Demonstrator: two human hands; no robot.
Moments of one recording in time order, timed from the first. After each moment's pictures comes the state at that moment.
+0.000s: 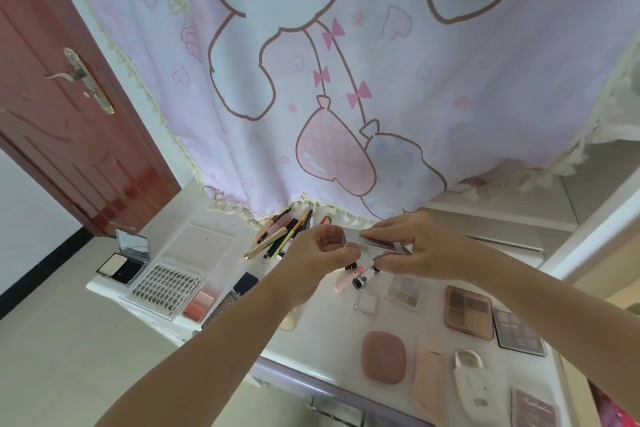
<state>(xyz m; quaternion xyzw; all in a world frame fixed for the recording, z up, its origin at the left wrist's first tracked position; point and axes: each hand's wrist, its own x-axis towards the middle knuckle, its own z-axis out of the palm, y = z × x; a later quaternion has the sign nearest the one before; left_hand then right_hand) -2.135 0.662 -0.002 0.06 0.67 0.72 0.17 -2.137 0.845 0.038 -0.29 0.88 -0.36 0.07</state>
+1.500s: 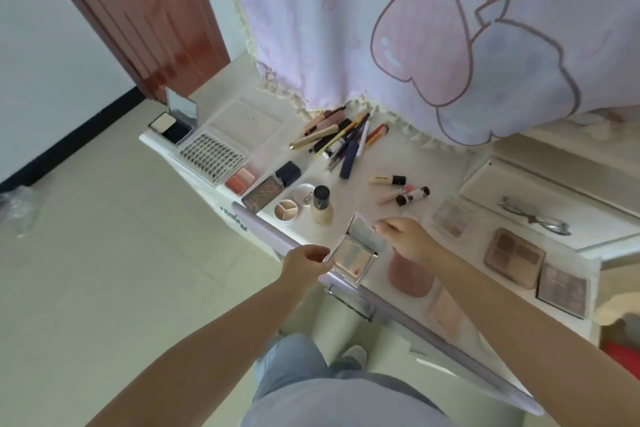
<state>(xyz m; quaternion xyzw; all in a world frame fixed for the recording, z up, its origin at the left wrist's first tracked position) -2.048 0.615 -0.174 -0.35 0.70 0.60 0.14 -2.127 0.783 -0.129 -0.07 0.87 -0.39 0.30</state>
